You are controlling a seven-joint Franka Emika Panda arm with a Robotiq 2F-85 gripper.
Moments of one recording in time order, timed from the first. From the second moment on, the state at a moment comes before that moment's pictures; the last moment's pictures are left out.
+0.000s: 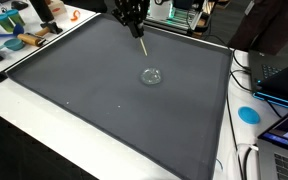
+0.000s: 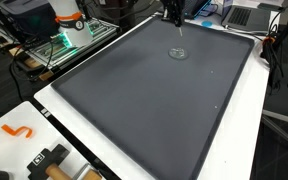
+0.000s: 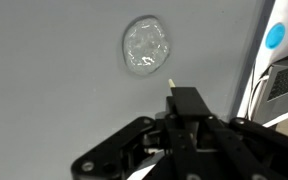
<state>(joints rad) 0.00 0.05 0.09 -2.27 0.69 2.43 -0.41</state>
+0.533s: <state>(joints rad) 0.02 0.02 0.09 -2.30 0.70 2.45 -0.42</state>
